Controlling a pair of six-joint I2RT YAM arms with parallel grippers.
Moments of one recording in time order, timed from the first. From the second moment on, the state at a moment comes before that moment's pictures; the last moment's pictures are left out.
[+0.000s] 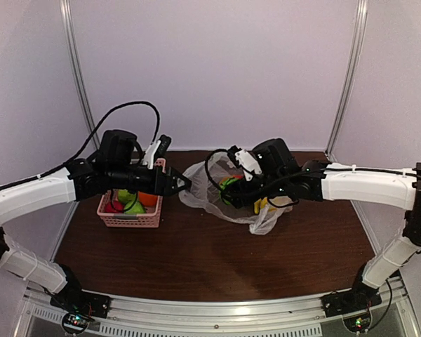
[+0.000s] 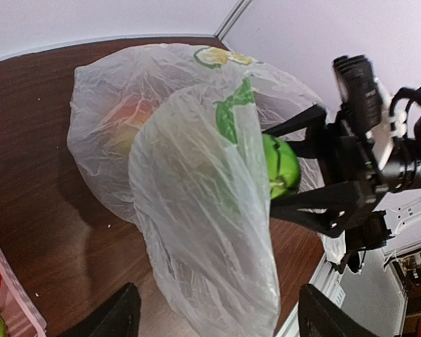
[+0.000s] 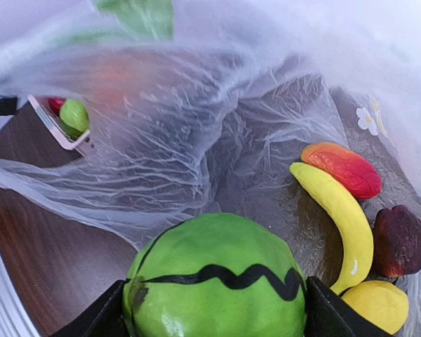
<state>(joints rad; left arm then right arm) -0.74 1.31 1.03 -0.23 0.34 -0.45 0.88 1.58 1.19 -0.26 0.07 0.17</state>
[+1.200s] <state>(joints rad) -0.95 1.20 1.09 -0.15 0.43 -0.30 0.94 1.30 1.16 0.00 -0.47 0.49</state>
